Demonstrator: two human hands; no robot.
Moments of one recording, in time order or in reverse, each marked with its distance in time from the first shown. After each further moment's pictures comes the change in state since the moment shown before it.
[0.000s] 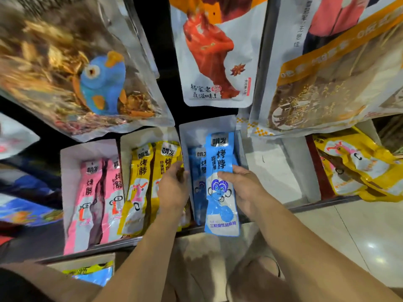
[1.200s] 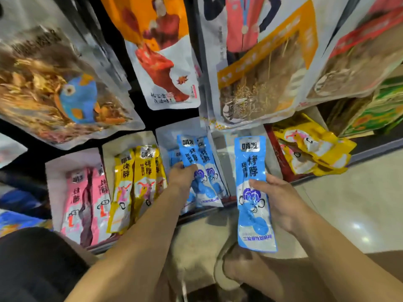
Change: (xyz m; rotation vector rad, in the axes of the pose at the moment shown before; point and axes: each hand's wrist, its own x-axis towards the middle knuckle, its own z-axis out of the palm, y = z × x) left_hand -0.024 0.074 0.036 -0.474 -0.290 -0.508; right_hand -0.120 -0.020 -0.106 0.071 0.101 -0.080
